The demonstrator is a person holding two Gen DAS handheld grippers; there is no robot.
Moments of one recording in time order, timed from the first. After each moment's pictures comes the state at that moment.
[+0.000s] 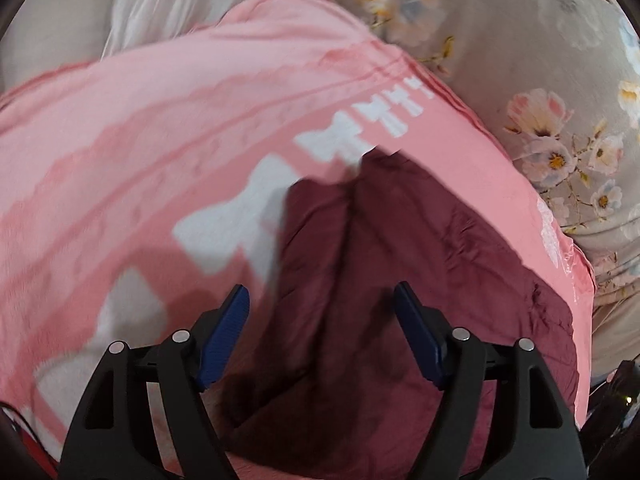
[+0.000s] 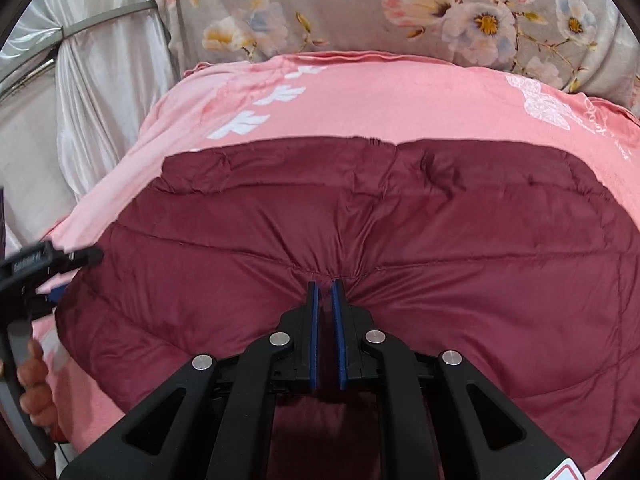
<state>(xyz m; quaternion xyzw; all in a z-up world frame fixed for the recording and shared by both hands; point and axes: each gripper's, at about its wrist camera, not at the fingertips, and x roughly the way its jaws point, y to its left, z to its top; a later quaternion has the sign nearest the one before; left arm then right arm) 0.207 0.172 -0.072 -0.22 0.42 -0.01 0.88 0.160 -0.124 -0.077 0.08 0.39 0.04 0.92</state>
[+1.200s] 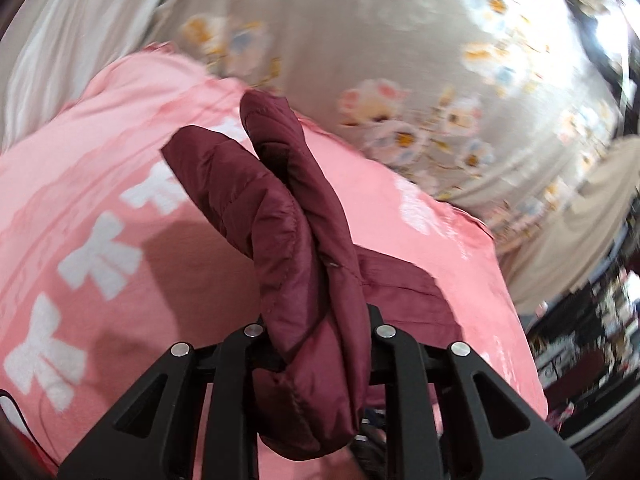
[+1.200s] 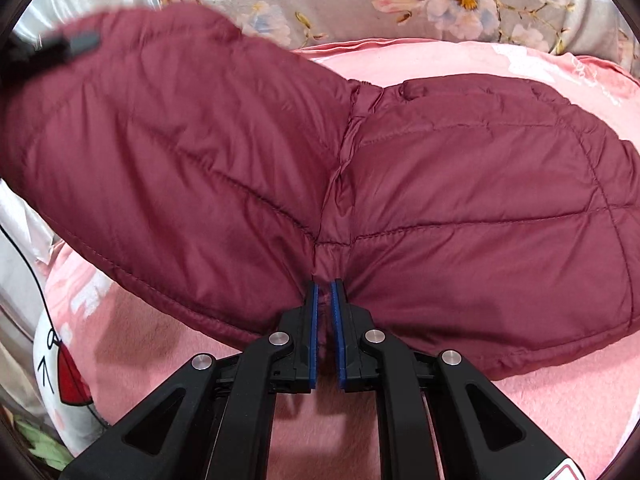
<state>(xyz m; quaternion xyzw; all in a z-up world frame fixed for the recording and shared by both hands) 0.138 0.054 0.040 -0.17 0.32 -0.23 0.90 0.078 -0.144 -0.093 0.13 0.39 0.07 0.91</state>
